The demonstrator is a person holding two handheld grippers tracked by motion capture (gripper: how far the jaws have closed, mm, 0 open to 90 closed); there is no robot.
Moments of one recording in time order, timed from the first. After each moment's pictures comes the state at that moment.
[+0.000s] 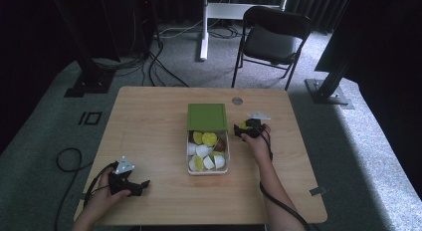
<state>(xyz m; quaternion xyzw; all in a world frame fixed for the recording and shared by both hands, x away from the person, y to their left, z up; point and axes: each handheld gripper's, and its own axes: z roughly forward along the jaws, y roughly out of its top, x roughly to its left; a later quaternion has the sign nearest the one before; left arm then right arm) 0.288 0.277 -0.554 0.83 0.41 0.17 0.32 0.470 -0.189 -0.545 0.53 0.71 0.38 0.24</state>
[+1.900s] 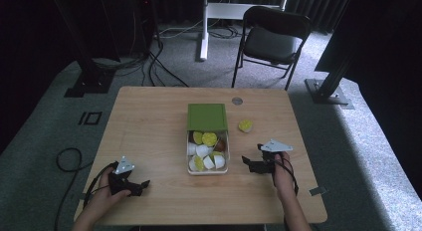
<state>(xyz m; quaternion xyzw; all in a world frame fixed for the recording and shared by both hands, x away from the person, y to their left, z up) 0.288 0.277 -0.554 0.83 0.41 0.17 0.32 0.344 -0.234 -0.530 0.38 0.79 0.44 0.19</state>
